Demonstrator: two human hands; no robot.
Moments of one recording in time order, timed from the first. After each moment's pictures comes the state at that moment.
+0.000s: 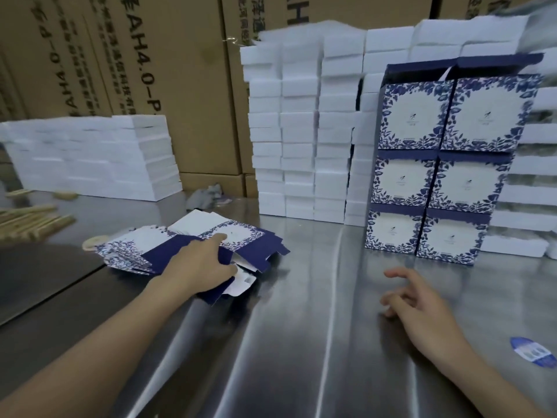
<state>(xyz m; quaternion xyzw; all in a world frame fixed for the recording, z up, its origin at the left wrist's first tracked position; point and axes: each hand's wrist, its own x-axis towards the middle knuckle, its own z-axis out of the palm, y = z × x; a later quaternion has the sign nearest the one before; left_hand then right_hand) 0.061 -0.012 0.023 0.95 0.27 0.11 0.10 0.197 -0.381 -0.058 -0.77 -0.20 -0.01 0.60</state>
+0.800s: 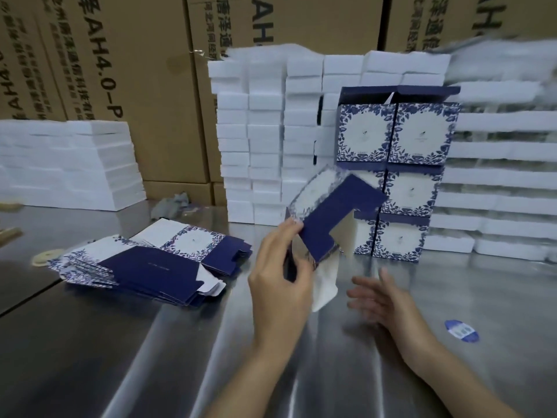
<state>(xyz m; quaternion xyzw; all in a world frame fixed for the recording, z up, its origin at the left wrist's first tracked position) 0.075 -0.227 0.014 0.70 -0.02 0.58 0.41 0.174 -0.401 -0.032 -0.65 -0.11 0.11 0.74</state>
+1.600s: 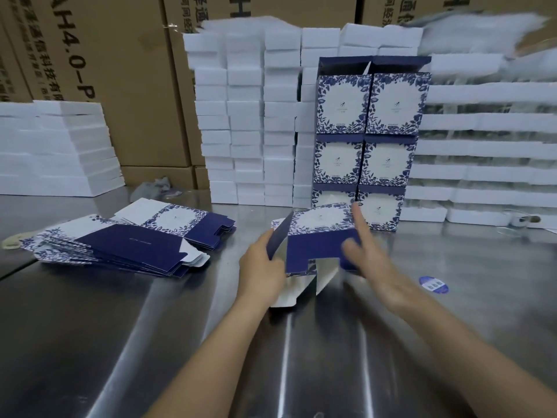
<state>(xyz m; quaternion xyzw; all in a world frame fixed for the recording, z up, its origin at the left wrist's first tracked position) 0.086 -0.208 -0.027 0.80 0.12 0.26 0.53 0.129 -0.408 -0.005 -0.74 -0.29 0.05 0.61</state>
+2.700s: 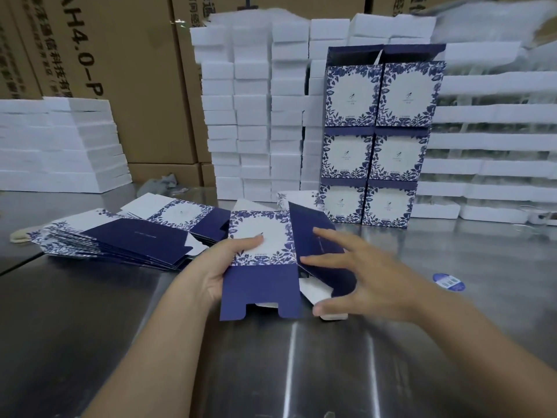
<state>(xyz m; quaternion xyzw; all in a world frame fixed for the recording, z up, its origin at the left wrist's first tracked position) 0.066 -0.134 -0.013 0.53 0.15 -0.03 0.83 0.128 -0.410 -0.005 -0.87 -0.45 -0.04 0.18</state>
